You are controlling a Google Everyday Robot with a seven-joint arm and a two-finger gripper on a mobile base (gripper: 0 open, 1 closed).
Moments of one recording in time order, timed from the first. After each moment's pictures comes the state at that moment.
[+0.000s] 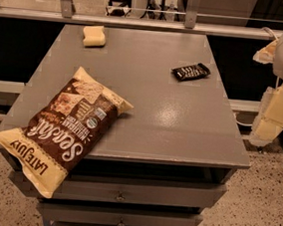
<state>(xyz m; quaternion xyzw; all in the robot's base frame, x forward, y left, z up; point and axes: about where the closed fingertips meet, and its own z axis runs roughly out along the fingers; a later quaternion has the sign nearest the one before) 0.438 -0.217 0.976 -0.60 0.78 -0.03 0.16</state>
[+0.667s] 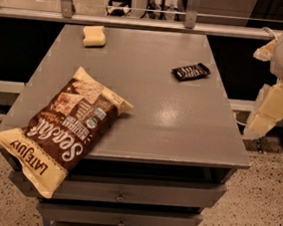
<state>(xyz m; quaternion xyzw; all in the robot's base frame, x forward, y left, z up) 0.458 -0.223 0.968 -0.59 0.78 -0.04 0.18</state>
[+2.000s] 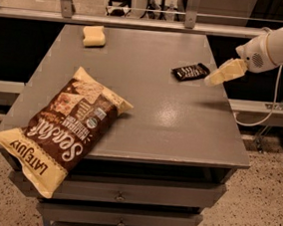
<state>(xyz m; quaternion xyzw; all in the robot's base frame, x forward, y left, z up) 0.678 -0.243 0.890 -0.41 0.83 0.11 0.38</state>
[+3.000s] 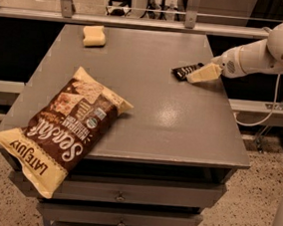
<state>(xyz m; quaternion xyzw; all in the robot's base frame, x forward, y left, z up) 0.743 -0.219 0.832 -0.36 0.83 0.16 0.40</state>
